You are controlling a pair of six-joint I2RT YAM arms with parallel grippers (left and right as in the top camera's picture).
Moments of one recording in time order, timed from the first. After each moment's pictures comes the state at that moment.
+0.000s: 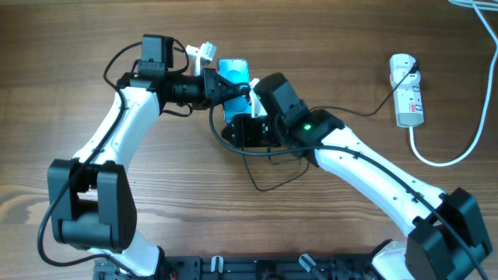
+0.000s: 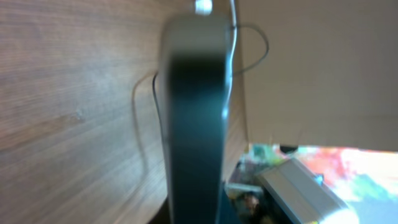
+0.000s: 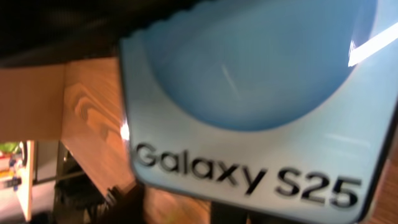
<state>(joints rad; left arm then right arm) -0.13 1.78 1.26 -0.51 1.07 -0.37 0.67 1.62 1.17 -0.42 -0.43 0.65</state>
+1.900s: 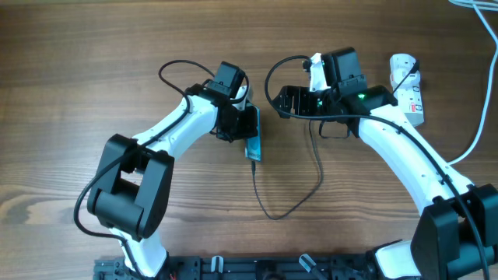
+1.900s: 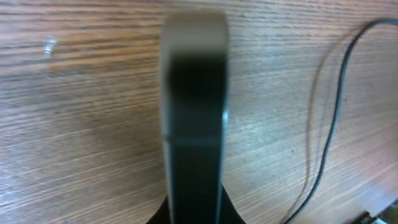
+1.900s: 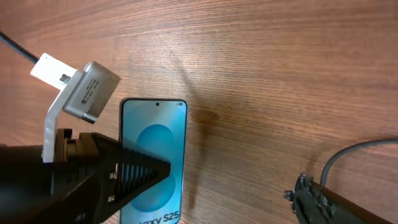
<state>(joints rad) -0.44 1.92 1.25 -0.64 0.41 -0.46 0.32 1.62 1.17 -0.56 -0.35 0.38</state>
